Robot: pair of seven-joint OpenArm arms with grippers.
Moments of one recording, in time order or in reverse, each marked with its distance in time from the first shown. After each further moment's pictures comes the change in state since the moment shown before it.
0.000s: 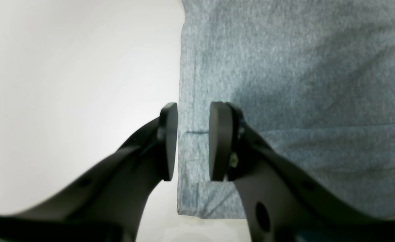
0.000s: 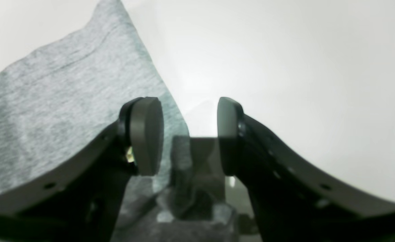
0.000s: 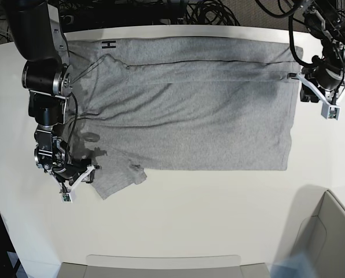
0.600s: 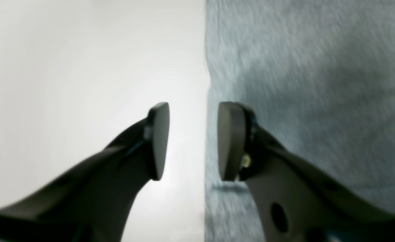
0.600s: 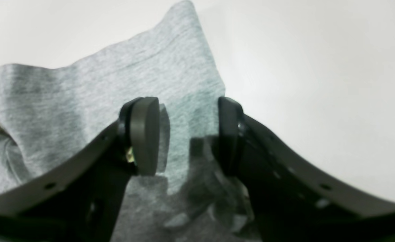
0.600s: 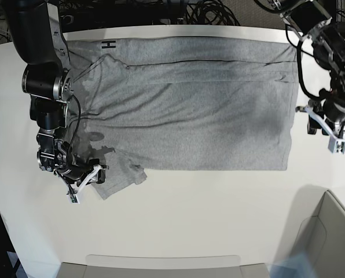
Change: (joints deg) left arm -15.4 -4.3 6.5 -7.5 7.2 0.1 0.0; right arm 1.7 -0.6 0.0 -4.2 1.3 4.8 1.2
